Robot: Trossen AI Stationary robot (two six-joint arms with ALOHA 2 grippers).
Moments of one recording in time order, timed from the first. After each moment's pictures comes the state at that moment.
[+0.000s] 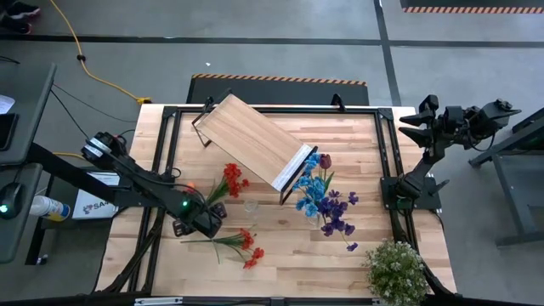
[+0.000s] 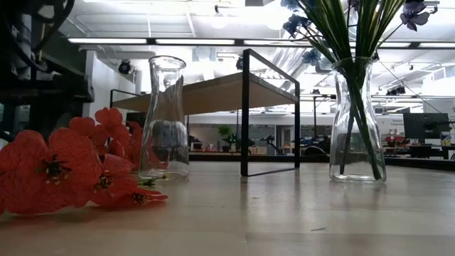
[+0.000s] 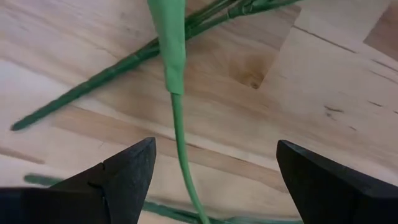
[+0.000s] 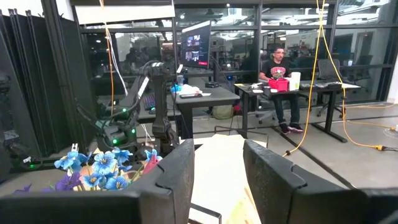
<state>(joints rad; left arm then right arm) -0.57 1.43 0.71 -0.68 -0.04 -2.52 0.86 0.15 1.00 -0.74 0.99 -0.04</state>
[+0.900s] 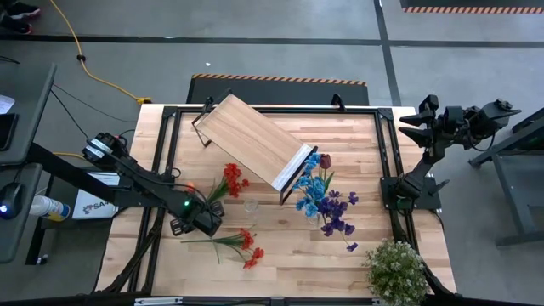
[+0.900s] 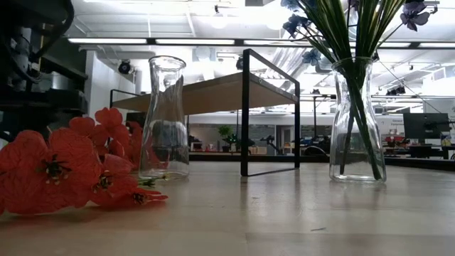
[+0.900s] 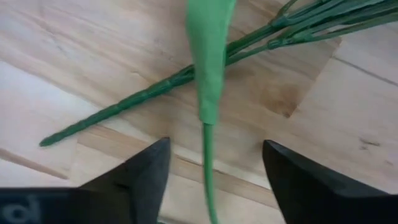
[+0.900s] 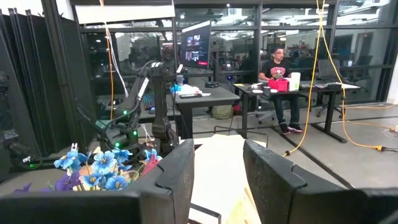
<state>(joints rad) -0.55 1.45 0.69 -0.71 -0.01 -2.54 0.86 0.15 1.00 -0.74 0.99 -0.04</state>
